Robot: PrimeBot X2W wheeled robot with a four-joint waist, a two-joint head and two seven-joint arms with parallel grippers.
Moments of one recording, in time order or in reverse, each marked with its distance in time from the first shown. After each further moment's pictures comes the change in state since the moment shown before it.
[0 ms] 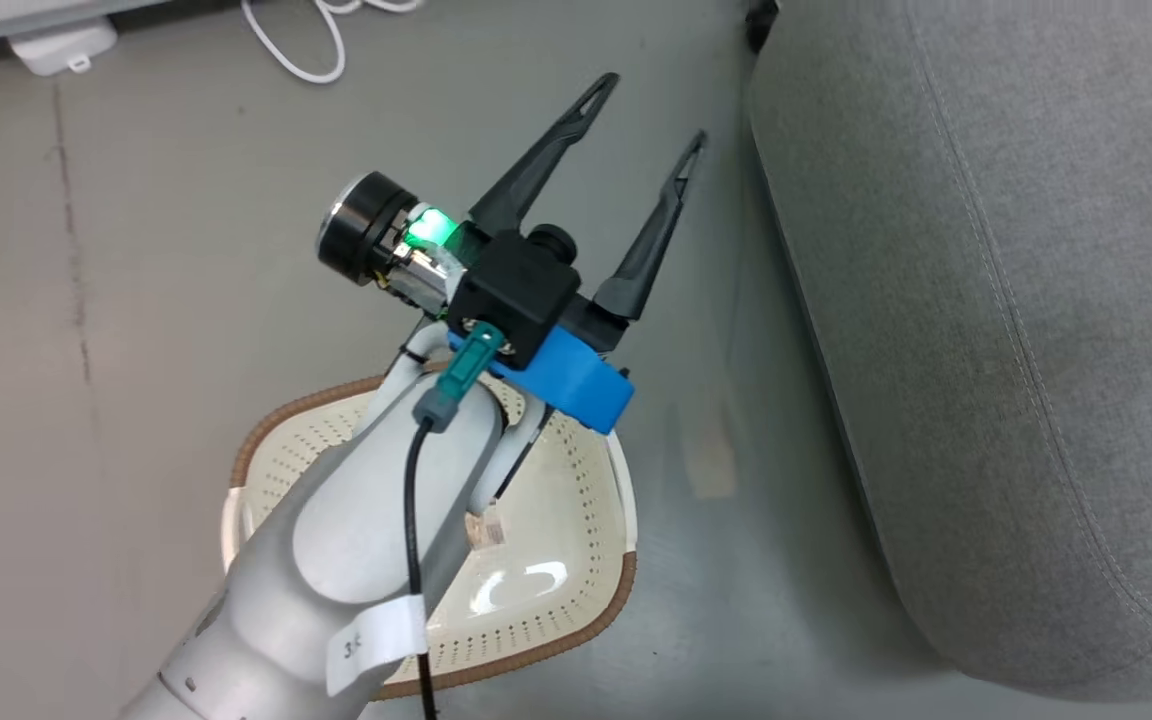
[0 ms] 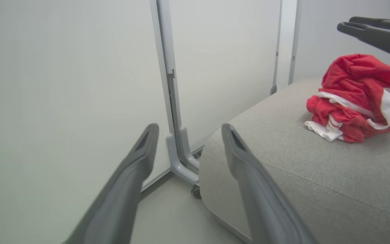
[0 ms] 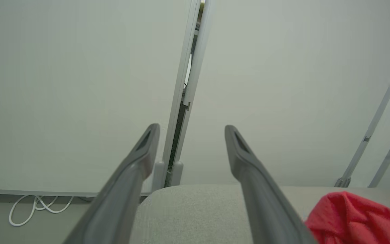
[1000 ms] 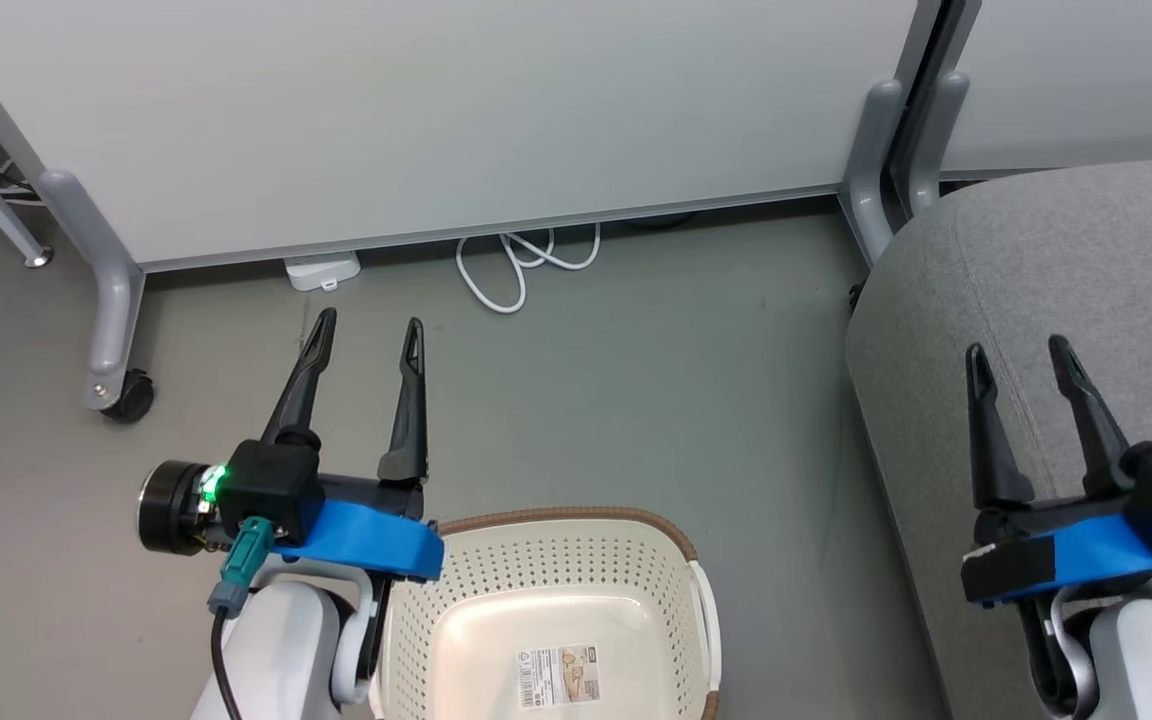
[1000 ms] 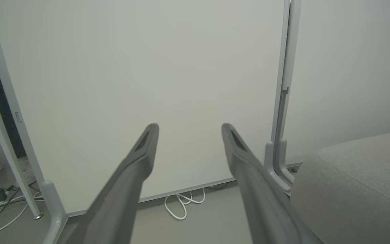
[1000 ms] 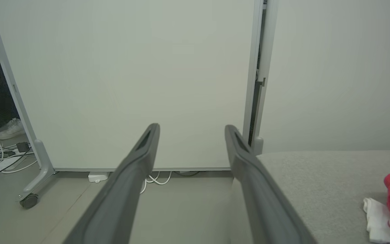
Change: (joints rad) left arm 0.487 -0.010 0.450 -0.124 0.080 -0.005 0.000; right arm 0.317 0.153 0.174 0.087 0.030 0.000 0.000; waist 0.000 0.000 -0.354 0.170
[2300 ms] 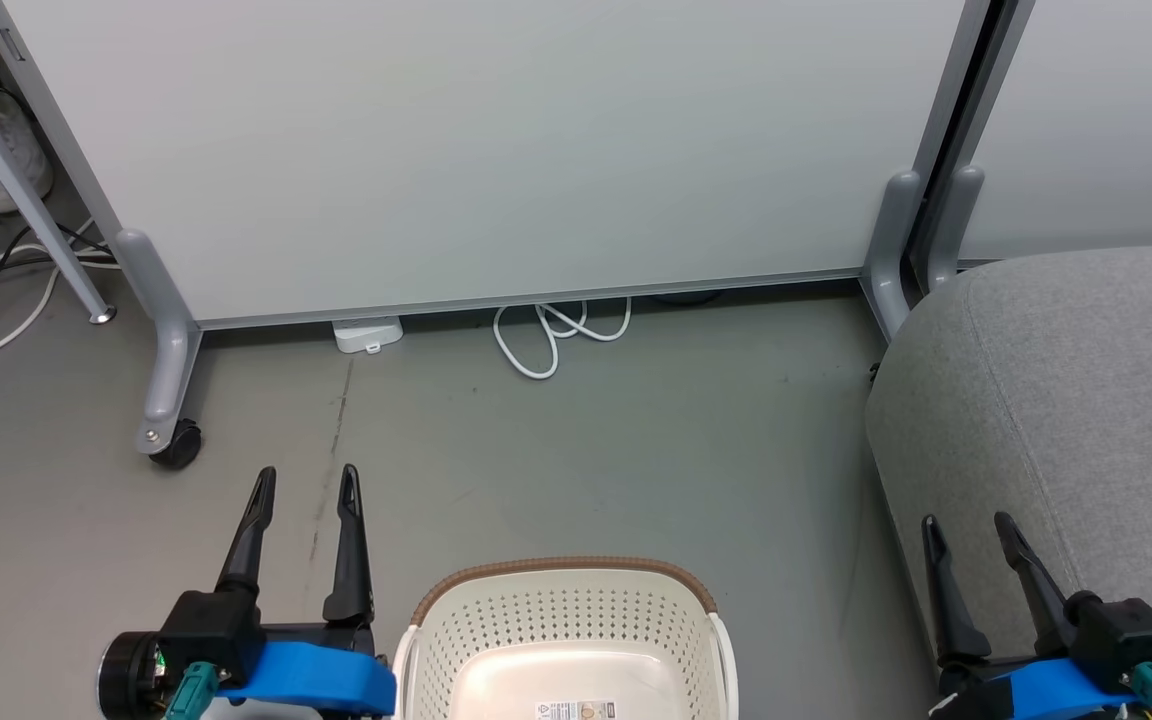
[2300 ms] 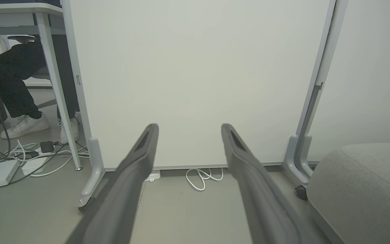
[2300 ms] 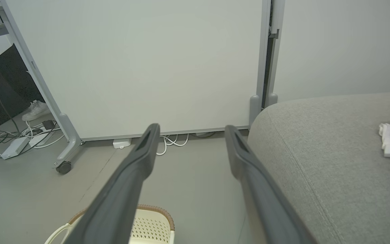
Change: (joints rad) left arm 0.274 -0.026 0.137 -0.088 -0.003 -0.026 0.000; right arm 0.225 0.068 0.012 0.049 0.024 0.000 0.000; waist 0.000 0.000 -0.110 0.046
